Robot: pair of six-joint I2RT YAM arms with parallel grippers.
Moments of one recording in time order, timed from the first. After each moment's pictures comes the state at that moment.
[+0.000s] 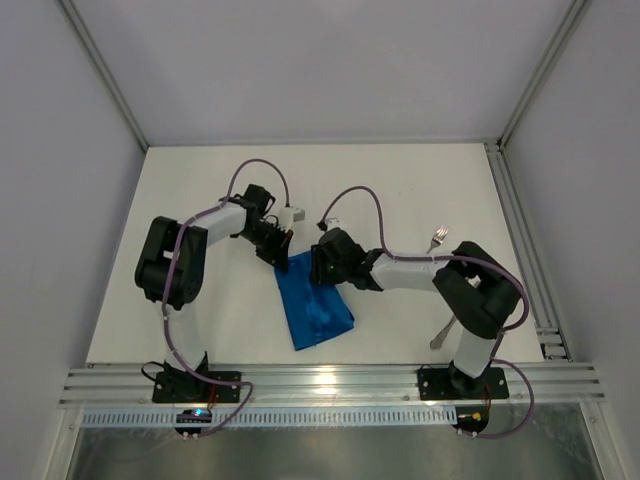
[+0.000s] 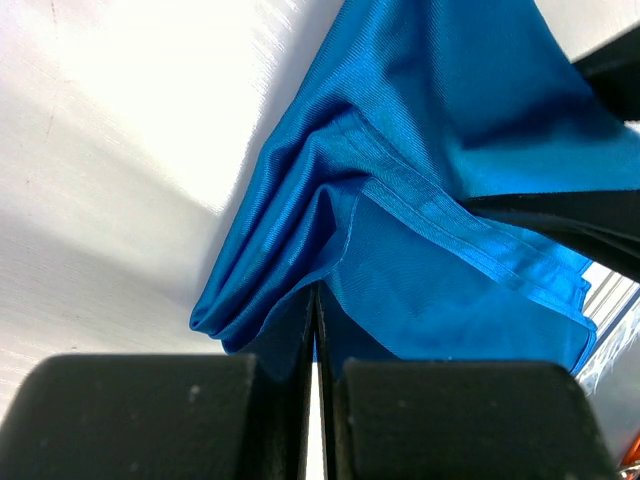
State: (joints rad) left arm -0.33 1.94 1.24 -0.67 0.60 0.32; right arm 0.86 1.77 0.95 0.02 0.07 0.60
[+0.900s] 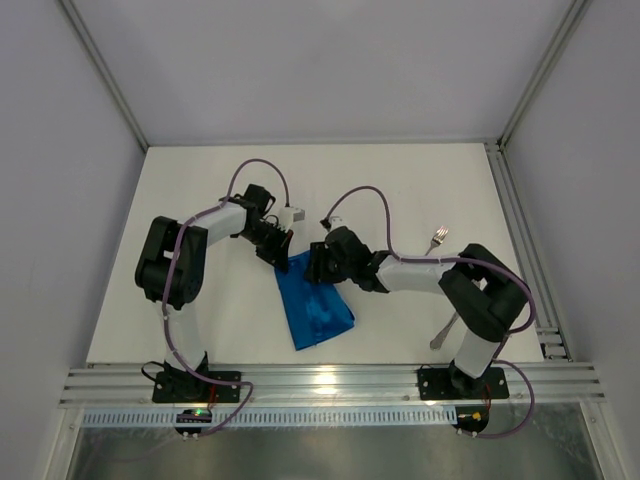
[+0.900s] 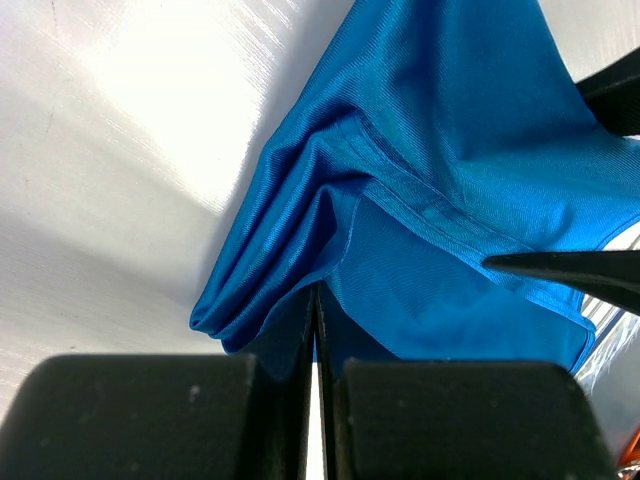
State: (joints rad) left arm -0.33 1.94 1.24 -0.67 0.60 0.31; right arm 0.83 1.73 0.88 0.15 -0.04 0.65
